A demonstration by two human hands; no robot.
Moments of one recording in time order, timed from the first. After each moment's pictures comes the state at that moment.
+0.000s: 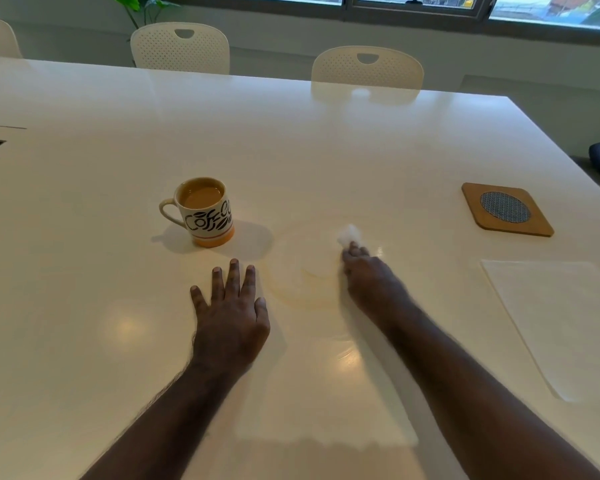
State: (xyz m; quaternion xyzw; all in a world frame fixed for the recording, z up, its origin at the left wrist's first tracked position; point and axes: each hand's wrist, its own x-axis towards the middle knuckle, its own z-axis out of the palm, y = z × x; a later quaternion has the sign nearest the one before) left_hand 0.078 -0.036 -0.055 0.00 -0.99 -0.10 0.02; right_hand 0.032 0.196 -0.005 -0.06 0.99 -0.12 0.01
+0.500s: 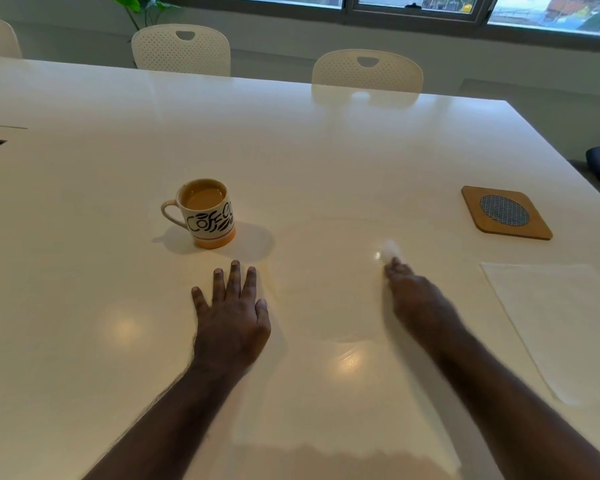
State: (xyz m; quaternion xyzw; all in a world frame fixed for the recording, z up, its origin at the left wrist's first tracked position) left_hand 0.077 -0.036 -0.054 0.01 -0.99 -0.10 0.01; right_hand 0.062 0.258 -0.016 -0.01 0.99 -0.14 0.02
